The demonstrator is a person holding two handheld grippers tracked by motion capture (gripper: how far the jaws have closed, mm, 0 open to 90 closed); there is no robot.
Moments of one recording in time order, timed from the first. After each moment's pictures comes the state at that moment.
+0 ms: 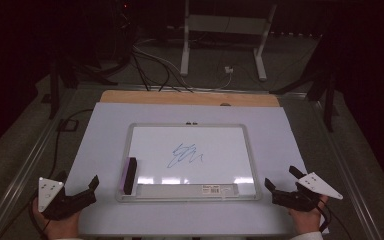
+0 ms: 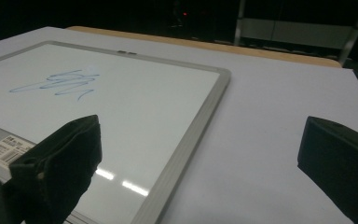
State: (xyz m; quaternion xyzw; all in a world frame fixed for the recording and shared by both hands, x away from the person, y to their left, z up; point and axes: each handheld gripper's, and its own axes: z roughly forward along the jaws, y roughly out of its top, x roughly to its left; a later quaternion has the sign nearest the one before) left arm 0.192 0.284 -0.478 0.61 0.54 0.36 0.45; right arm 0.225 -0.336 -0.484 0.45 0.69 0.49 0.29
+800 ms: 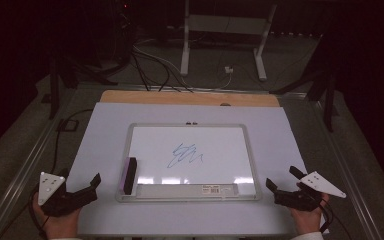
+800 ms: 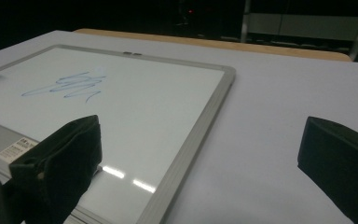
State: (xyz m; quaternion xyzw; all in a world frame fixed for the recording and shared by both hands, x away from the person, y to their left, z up) left arm 0.198 0.276 -0.457 0.63 0.55 0.33 0.45; right arm 0.224 -0.341 -0.480 0.46 0.68 0.49 0.27
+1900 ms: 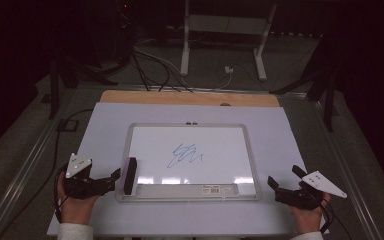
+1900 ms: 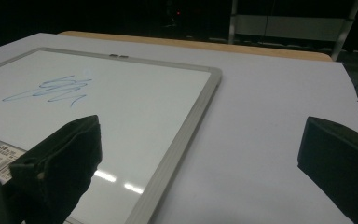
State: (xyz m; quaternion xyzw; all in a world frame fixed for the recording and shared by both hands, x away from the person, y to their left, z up) left arm 0.240 0.246 -0.453 0.70 0.53 0.23 0.41; right arm 0.227 -0.343 -0.481 0.47 0.68 0.48 0.29
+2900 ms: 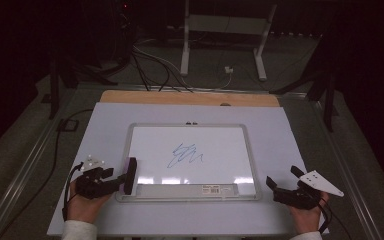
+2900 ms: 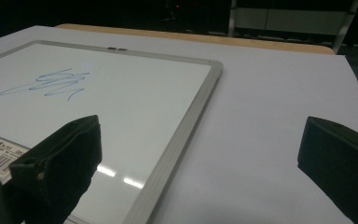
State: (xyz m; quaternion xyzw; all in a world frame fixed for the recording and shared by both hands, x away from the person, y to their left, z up) left arm 0.253 0.234 -0.475 0.75 0.53 0.13 0.37; right arm 0.229 -0.340 -0.484 0.48 0.68 0.47 0.29
